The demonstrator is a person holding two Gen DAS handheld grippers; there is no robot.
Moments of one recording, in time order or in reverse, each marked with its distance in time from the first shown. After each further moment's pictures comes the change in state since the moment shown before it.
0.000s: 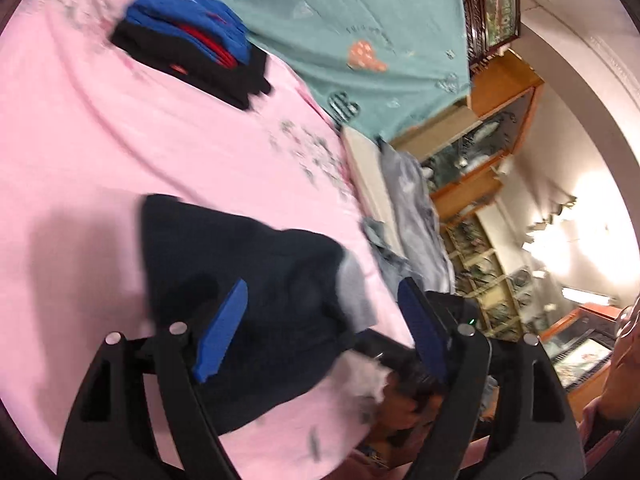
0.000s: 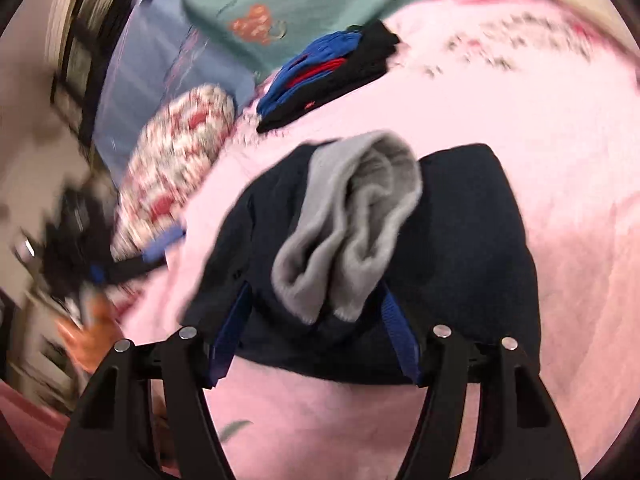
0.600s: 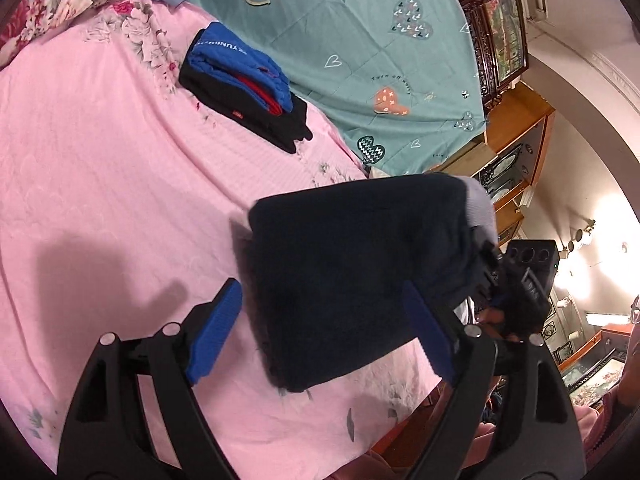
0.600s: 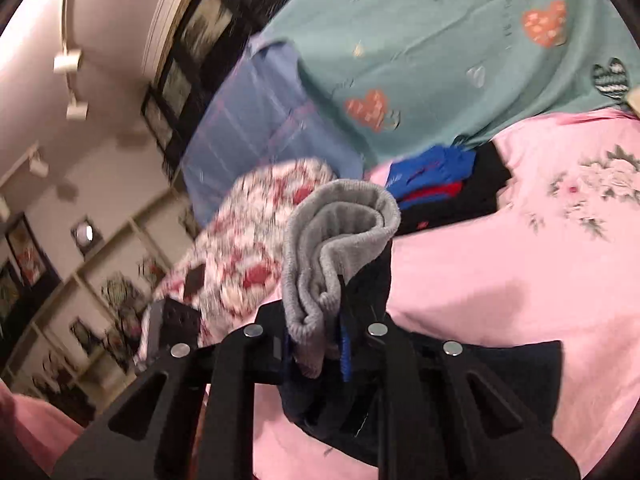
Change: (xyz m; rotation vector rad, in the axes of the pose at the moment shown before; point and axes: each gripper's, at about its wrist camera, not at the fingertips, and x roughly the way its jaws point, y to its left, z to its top) left arm -0.061 0.010 -0.017 -0.005 -0.145 0.072; right arm -0.070 0.079 0.061 -0.220 -0.242 0.189
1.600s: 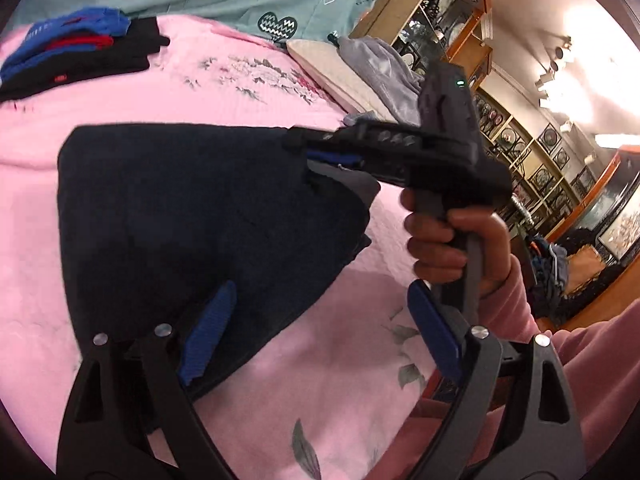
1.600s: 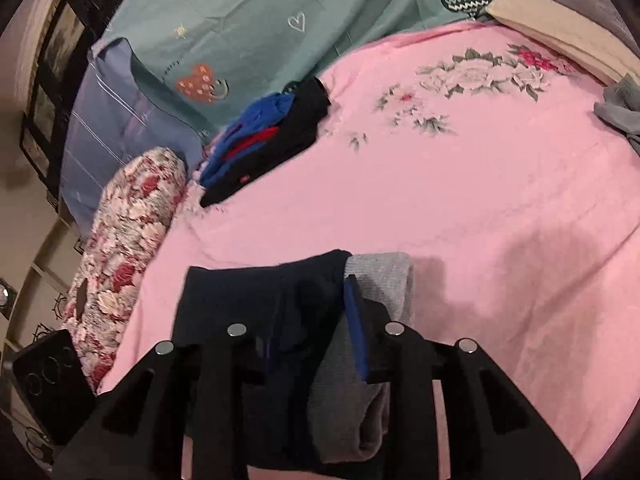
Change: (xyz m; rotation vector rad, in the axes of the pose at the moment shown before) left arm 0.150 -0.103 -0.083 0.476 0.368 0.000; right arm -0.005 -0.100 -0.039 0.154 0.082 -0.346
